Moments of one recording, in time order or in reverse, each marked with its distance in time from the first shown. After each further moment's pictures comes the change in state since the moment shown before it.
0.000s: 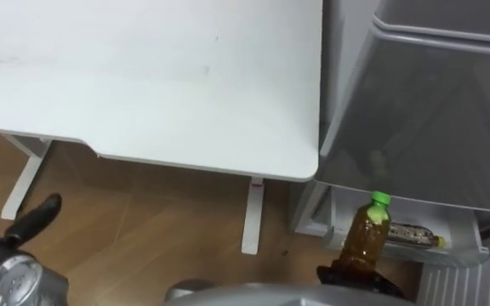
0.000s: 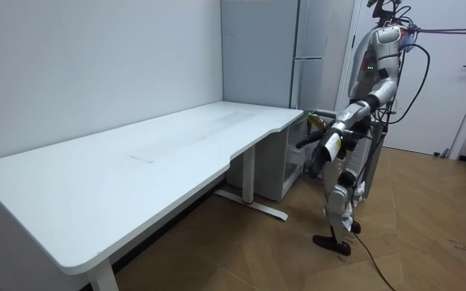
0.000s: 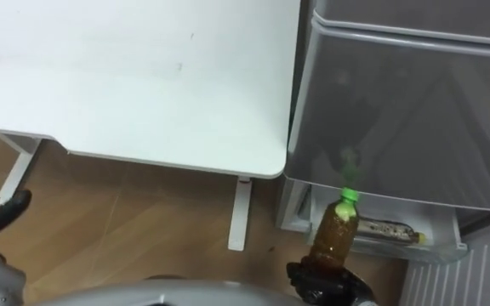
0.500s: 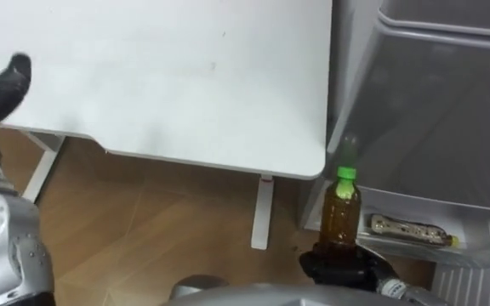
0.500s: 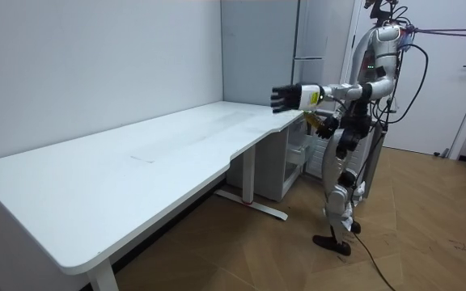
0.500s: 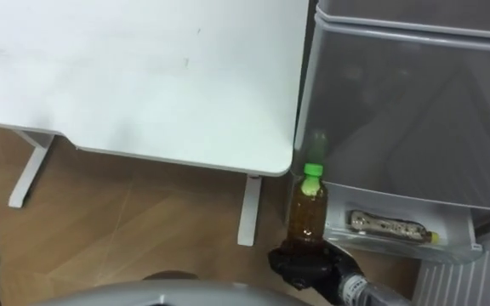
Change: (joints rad) left arm -0.092 0.000 0.018 -0.457 0.090 0.001 -0.129; right arm 0.023 -0.012 0.086 -0.289 -0.222 0.030 0.030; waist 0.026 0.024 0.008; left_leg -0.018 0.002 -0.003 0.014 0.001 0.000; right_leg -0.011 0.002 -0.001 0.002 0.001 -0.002
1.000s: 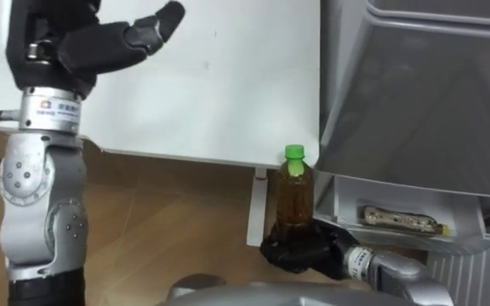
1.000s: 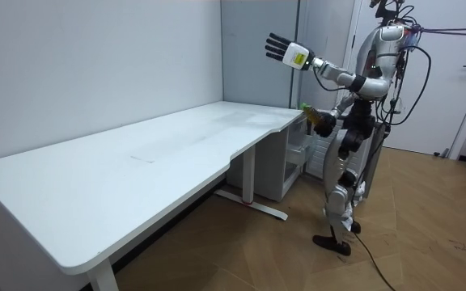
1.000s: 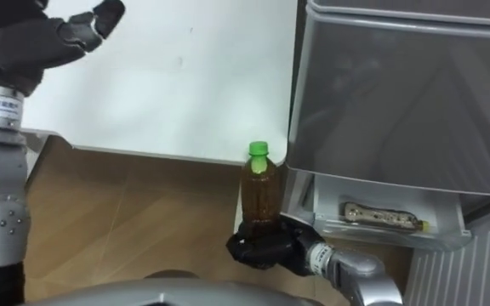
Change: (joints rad) left arm -0.117 0.007 -0.214 -0.373 -0.017 0.010 -0.409; right arm -0.130 0.013 0.164 -0.012 -0.036 -0.002 0.153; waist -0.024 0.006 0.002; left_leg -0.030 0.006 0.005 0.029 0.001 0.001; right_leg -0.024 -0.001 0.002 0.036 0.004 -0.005
